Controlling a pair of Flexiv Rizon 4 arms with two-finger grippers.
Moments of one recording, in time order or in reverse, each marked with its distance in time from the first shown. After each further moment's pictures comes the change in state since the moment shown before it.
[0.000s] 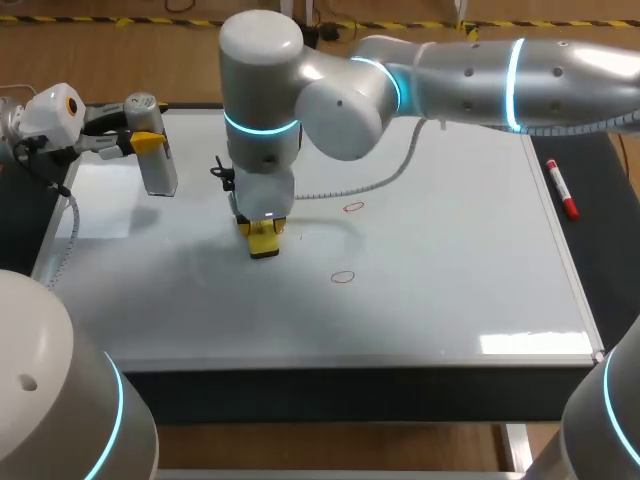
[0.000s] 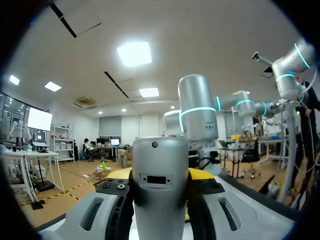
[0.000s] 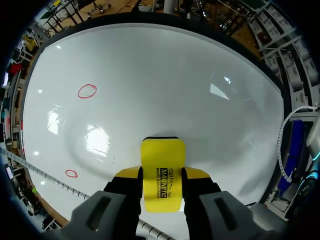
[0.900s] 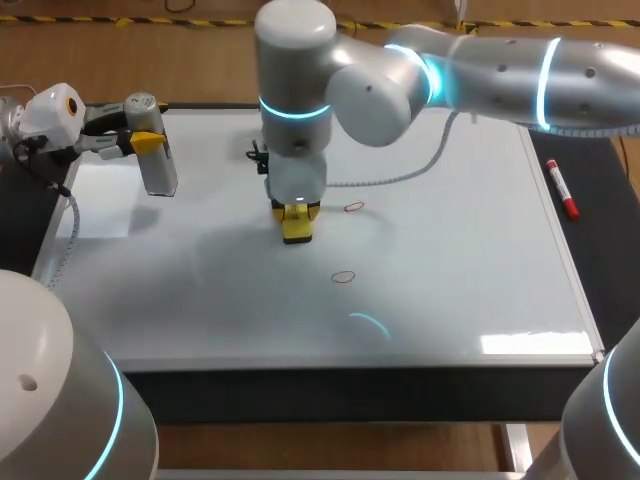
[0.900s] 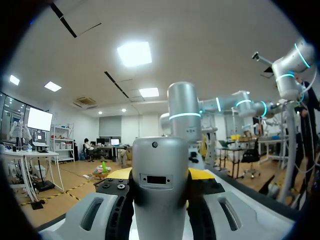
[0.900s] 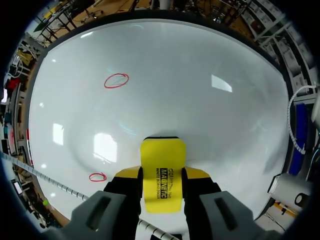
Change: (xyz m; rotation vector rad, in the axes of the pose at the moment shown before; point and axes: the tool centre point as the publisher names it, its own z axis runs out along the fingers) left arm 0.000 0.000 0.000 0.000 0.000 0.000; right arm 0.063 -0.020 -0.003 -0.007 0.033 0.109
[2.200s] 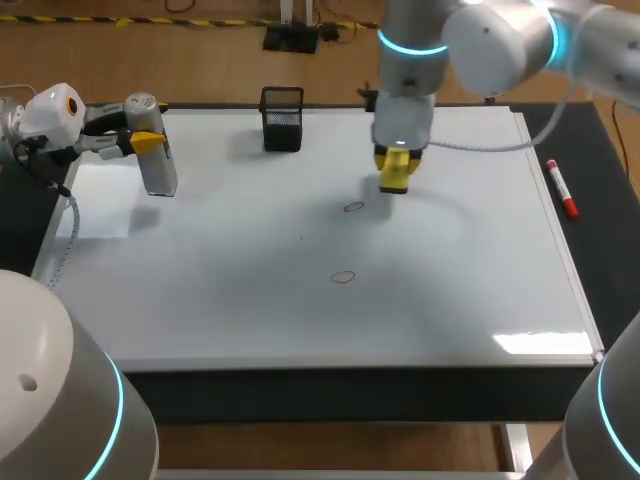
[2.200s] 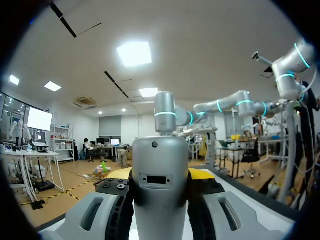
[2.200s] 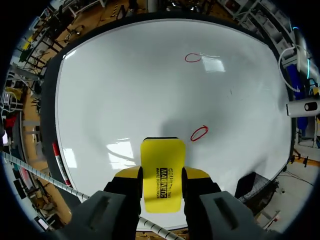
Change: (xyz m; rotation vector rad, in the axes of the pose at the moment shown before) left arm 0.000 0.000 0.000 0.000 0.000 0.000; right arm 0.187 -0.054 -0.056 0.014 0.011 0.280
